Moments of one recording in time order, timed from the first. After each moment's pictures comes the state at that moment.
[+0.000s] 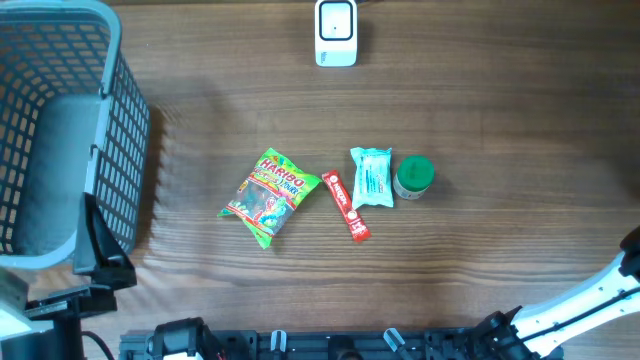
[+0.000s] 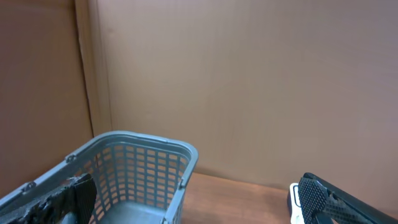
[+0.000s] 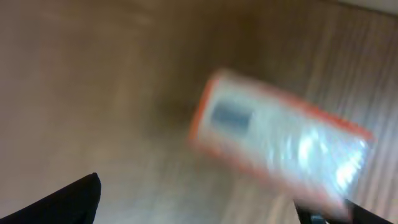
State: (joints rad) left arm 0.17 0.51 1.44 -0.87 -0.05 -0.07; right arm -0.89 2.13 1.61 -0.54 0.05 0.36
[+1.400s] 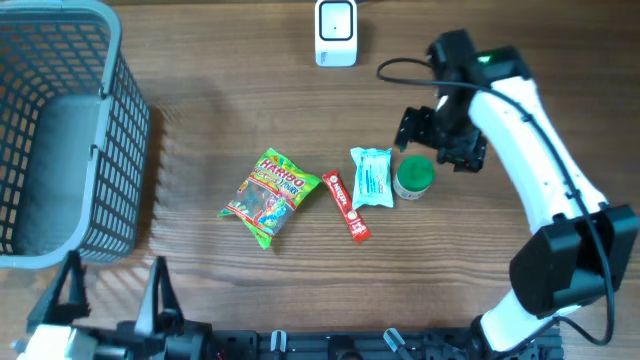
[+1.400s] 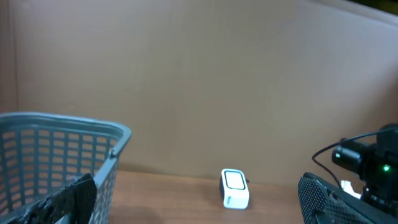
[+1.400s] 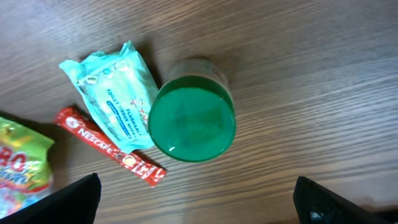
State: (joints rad) left arm -0.18 0.01 0.90 -0.69 -0.11 -0.17; right arm 0.28 1.81 1.62 -1.39 -0.03 0.61
